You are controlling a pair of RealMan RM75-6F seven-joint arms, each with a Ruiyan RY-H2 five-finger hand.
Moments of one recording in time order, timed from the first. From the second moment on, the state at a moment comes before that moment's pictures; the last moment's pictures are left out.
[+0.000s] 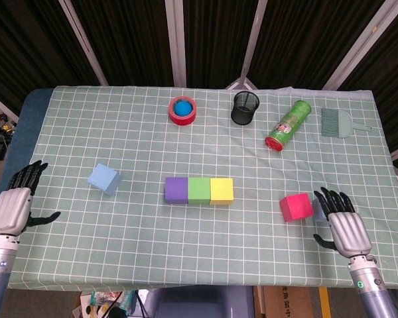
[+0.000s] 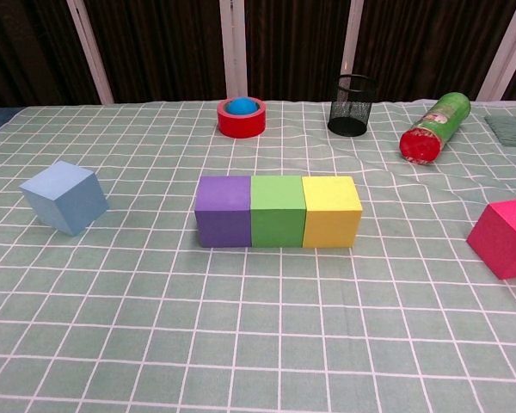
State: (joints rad) left arm -0.25 -1.09 -0.13 -1.89 1.23 1.35 0.17; right arm 0.33 -1.14 -0.12 -1.77 -1.30 1.40 -0.20
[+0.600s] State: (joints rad) left arm -0.24 -1.05 -0.15 -1.91 1.20 1.35 0.14; right arm 0.40 -1.18 -0.03 -1.75 -1.22 1.20 -0.29
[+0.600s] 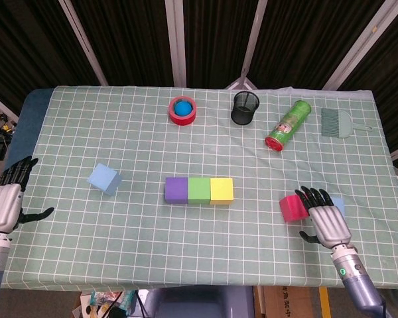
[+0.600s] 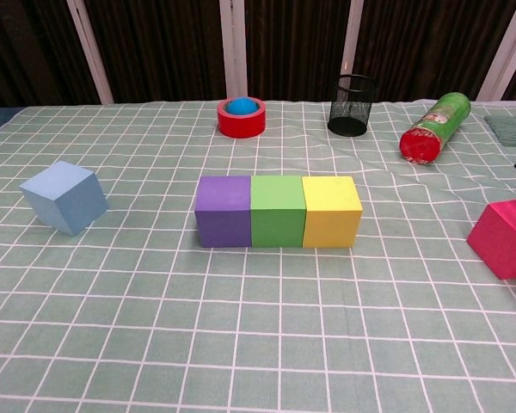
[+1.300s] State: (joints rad) left arm -0.24 -1.06 -0.16 -1.89 1.18 1.36 0.16; right arm 0.45 -1.26 0.02 -1.62 -1.22 1.07 -0.29
